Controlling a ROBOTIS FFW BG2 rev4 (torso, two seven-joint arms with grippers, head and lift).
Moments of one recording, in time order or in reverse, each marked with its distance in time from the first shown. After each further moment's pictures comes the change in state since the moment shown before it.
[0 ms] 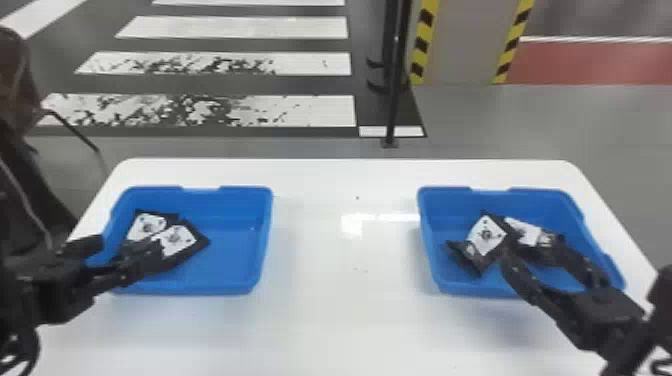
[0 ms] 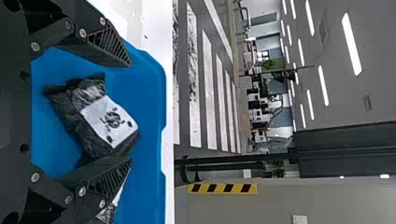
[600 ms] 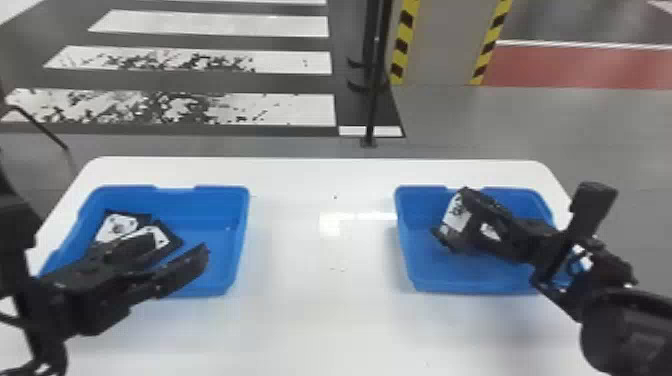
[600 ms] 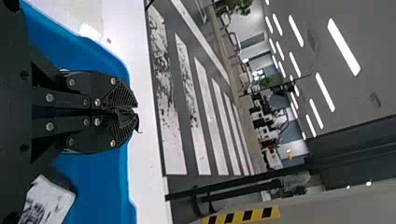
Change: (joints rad) left arm 0.040 -0.010 -0.124 -0.006 0.178 -0.073 -0.024; right arm -0.457 -0.031 0.020 0.428 -0.091 0.144 0.128
